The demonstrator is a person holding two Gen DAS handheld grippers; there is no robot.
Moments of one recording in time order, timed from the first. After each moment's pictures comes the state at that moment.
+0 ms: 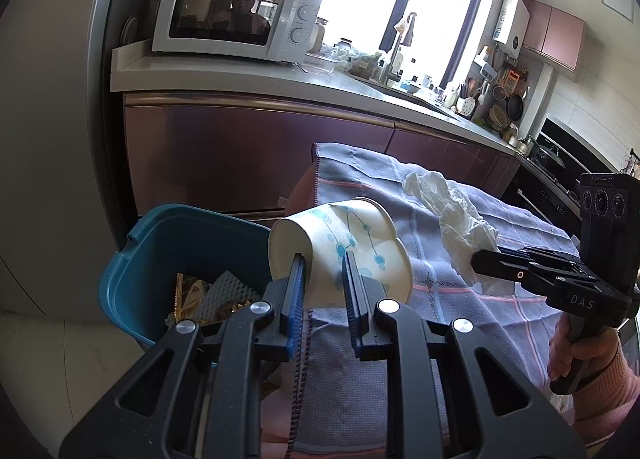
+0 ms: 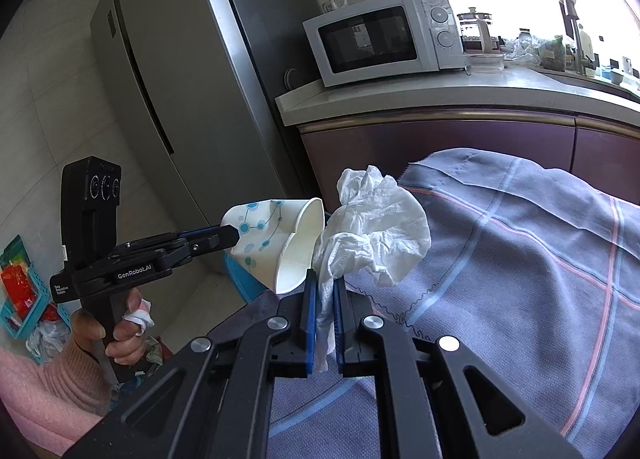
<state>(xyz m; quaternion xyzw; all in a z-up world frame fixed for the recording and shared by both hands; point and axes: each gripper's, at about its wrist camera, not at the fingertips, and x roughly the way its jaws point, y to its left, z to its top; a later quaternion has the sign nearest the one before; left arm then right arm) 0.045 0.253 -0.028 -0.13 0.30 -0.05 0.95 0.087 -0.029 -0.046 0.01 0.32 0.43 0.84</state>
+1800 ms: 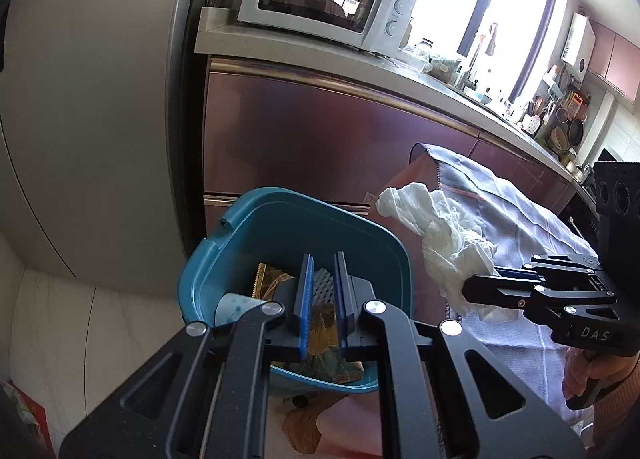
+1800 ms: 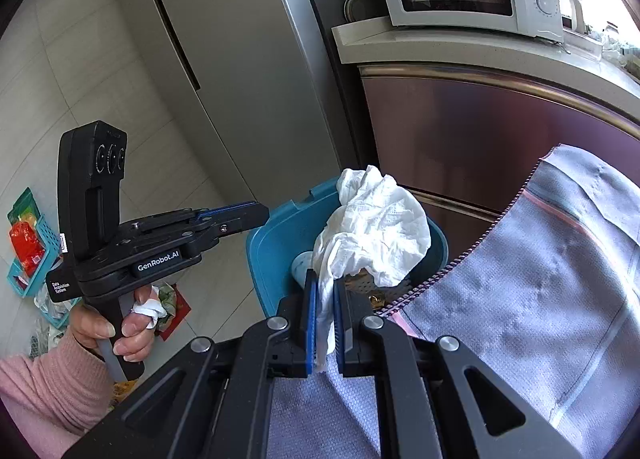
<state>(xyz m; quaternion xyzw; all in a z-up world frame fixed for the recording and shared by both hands) 0.059 0.335 -0.066 -0.17 0.33 0.06 0.93 0.127 0.103 -0.074 -0.07 0.39 0.50 0.77</state>
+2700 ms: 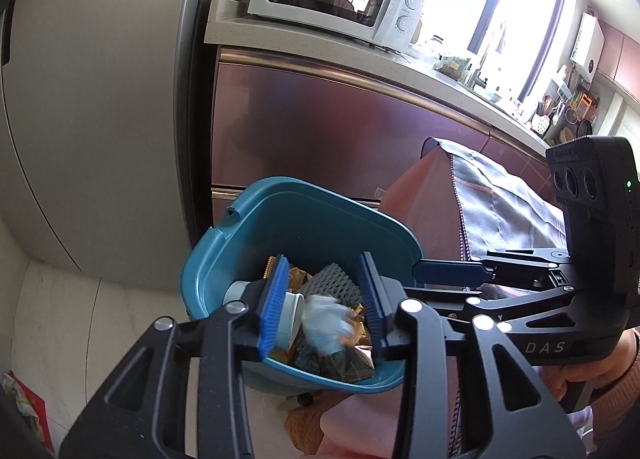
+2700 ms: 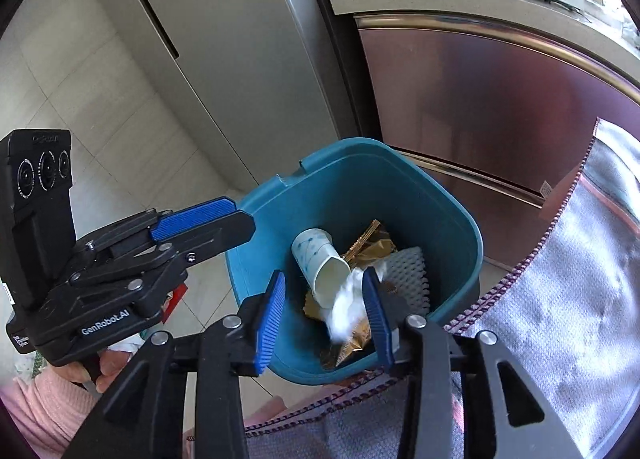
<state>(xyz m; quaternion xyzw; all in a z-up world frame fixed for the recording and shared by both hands) 0.060 0.335 -0.079 -0.17 0.33 0.07 0.93 0.161 0.155 -0.102 -0.09 0.46 0.48 0.74</state>
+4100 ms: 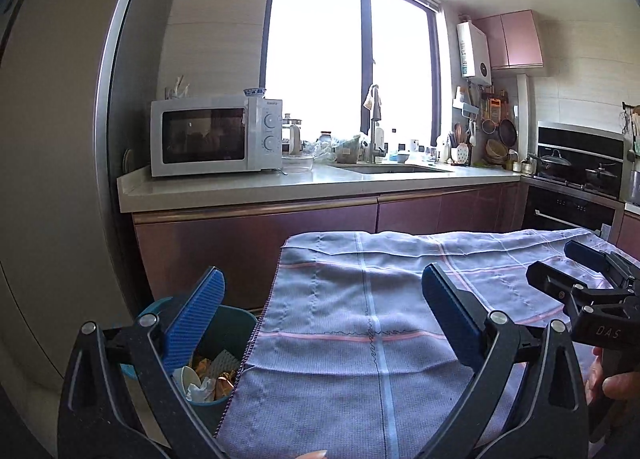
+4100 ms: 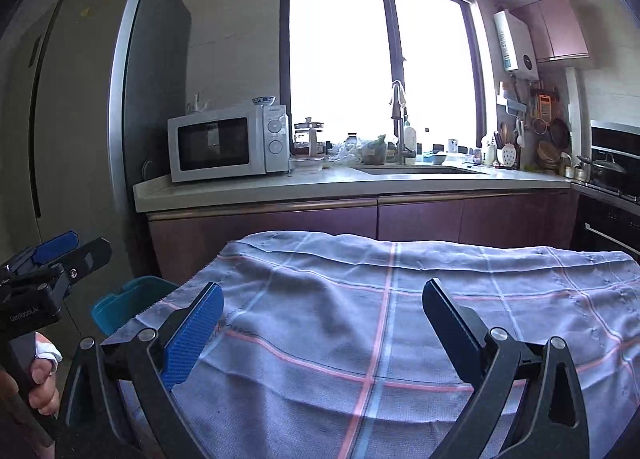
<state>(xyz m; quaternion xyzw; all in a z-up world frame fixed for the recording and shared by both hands) -0.030 0.118 0.006 -0.01 0.11 0.00 0.99 0.001 -0.148 -0.034 0.01 0.13 0.11 0.98</state>
